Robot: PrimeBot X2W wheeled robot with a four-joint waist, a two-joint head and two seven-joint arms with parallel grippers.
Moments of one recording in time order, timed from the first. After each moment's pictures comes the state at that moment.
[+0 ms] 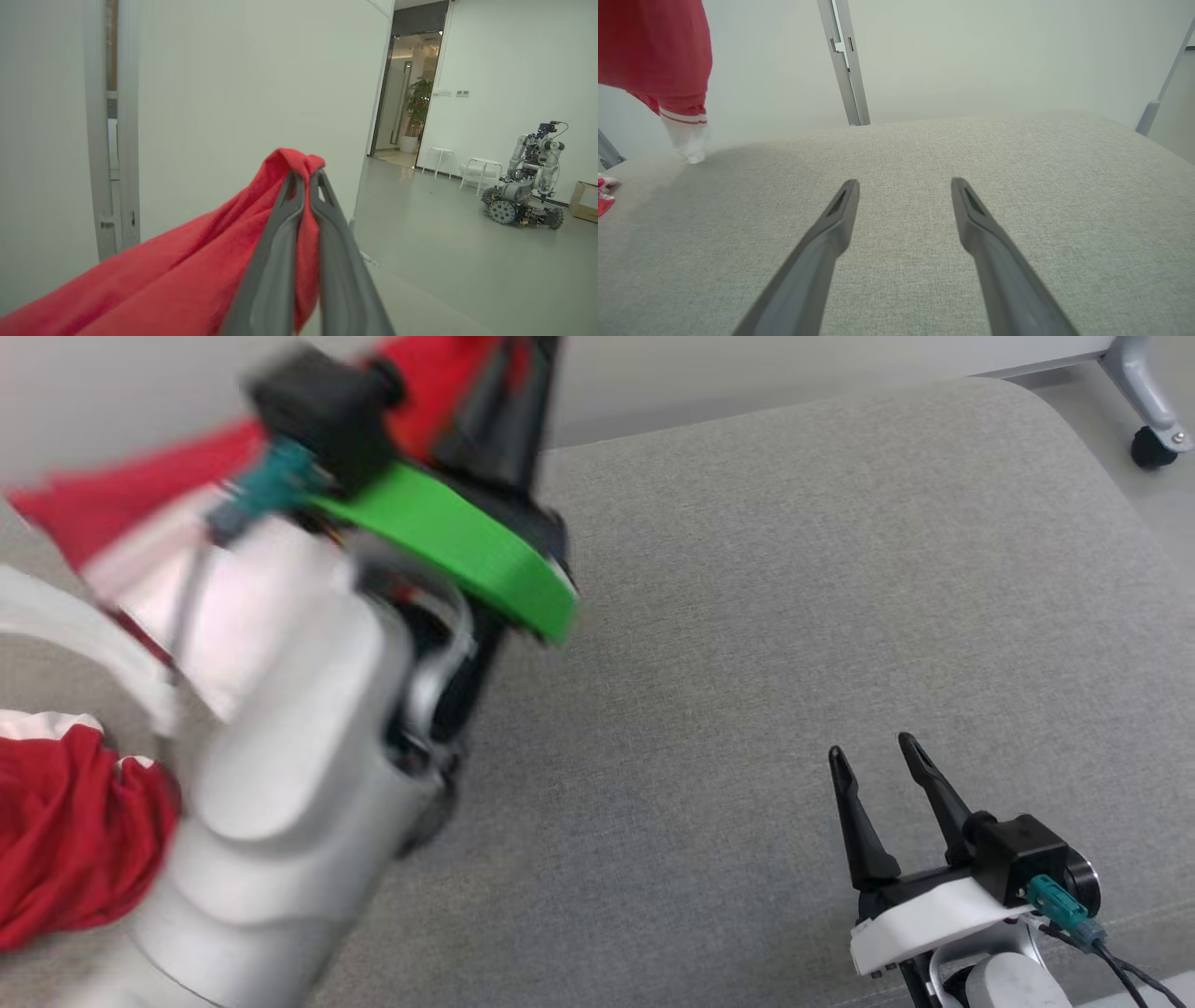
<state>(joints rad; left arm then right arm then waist) -0.86 0.20 -0.63 0.12 -0.76 0.05 -0.03 -0.03 -0.05 0.11 0.16 0.13 0.13 -0.26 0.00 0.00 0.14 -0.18</state>
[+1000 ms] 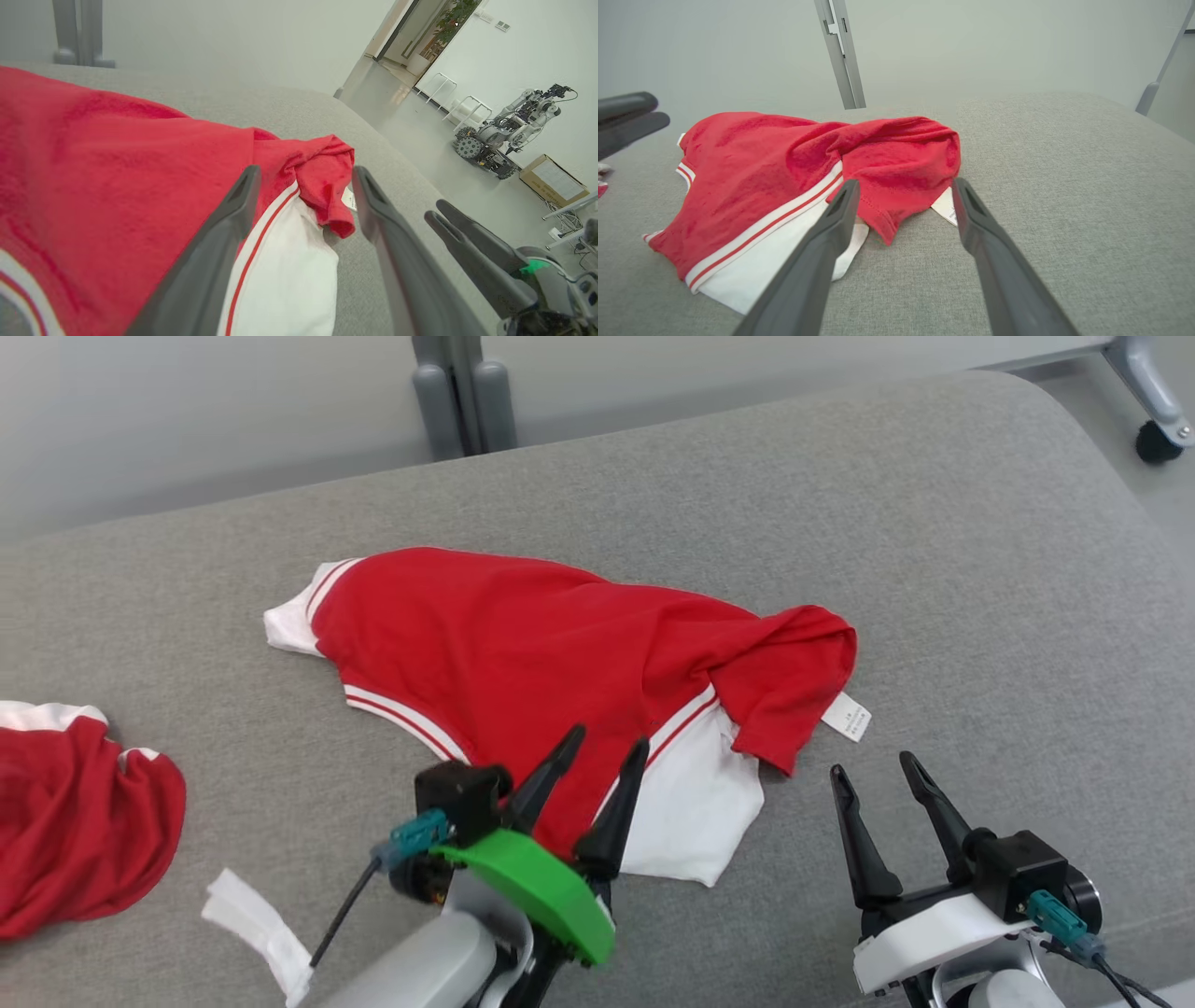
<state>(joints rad) -0.46 0.24 -0.97 0.22 -1.00 0.14 -0.26 0.00 -0.05 0.11 0.17 0.14 0.13 -0.26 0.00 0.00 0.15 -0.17</state>
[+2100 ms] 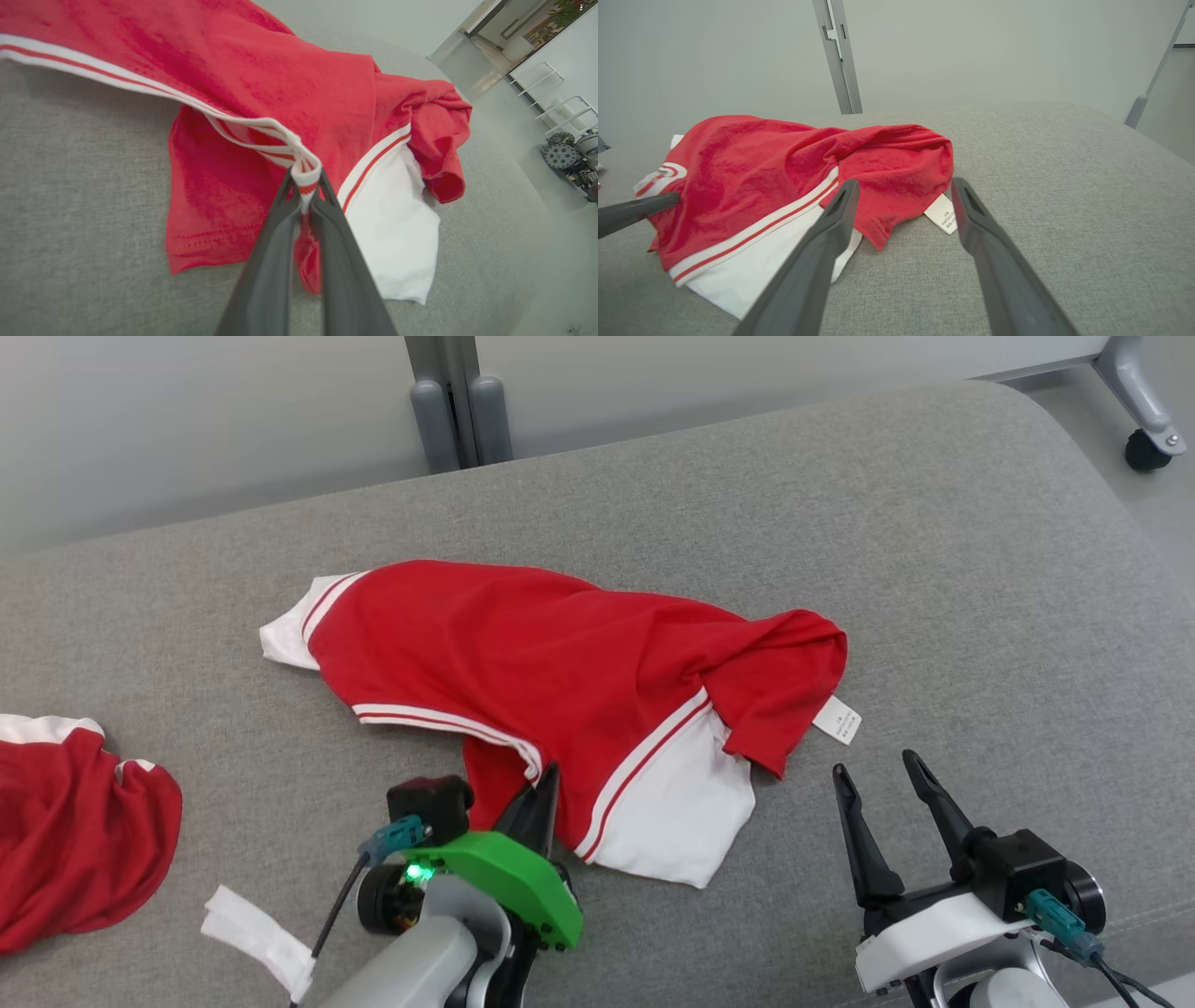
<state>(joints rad) -0.41 0.18 -0.89 0.44 -1.04 0.20 -0.24 -0.01 -0.05 0.10 0.17 0.11 0.13 -0.26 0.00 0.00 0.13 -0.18</state>
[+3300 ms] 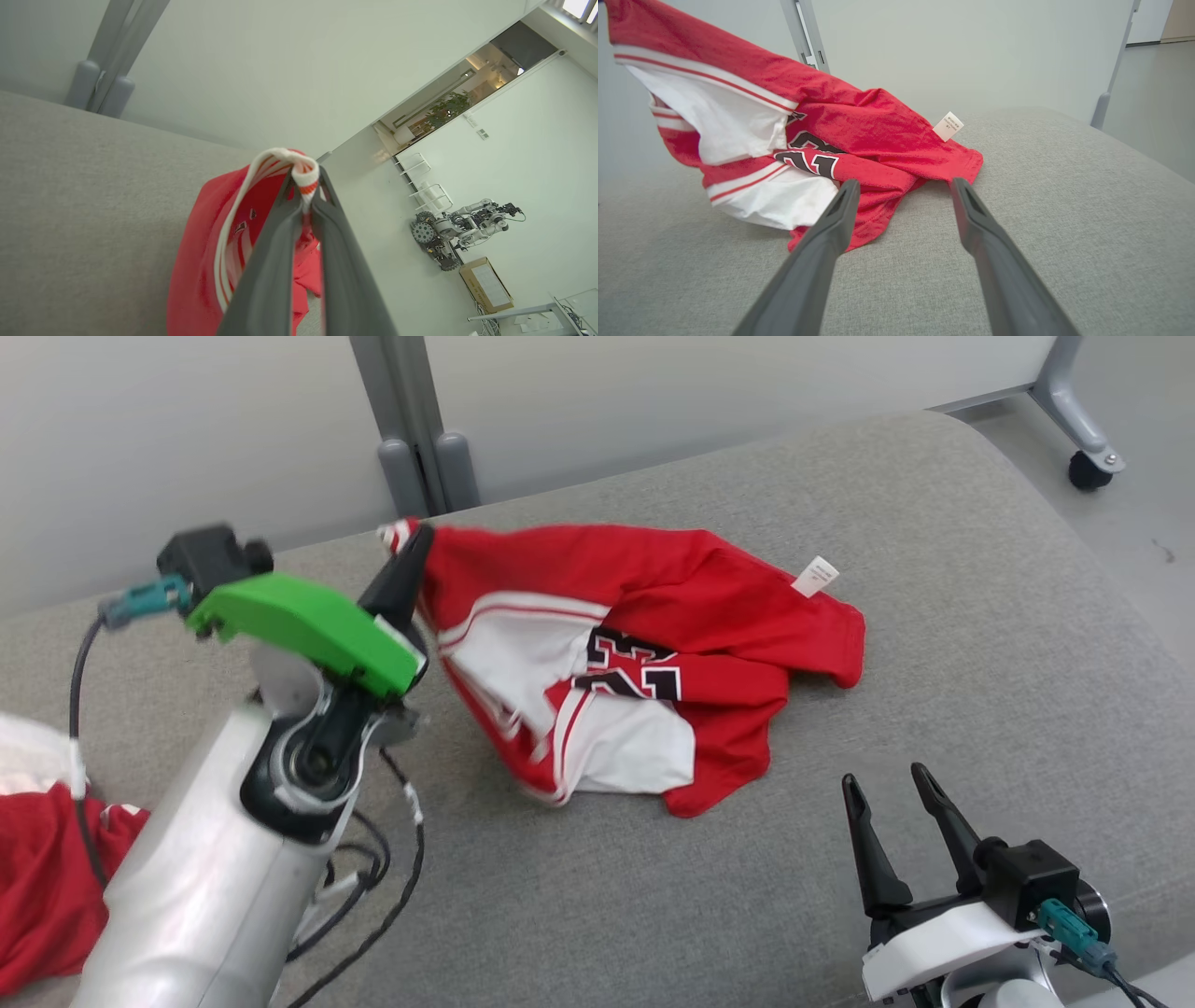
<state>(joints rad) -0.68 0.28 -0.54 0.29 -1.39 0.15 0.09 0.02 -0.05 0.10 0.17 0.16 0.13 -0.26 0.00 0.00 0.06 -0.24</state>
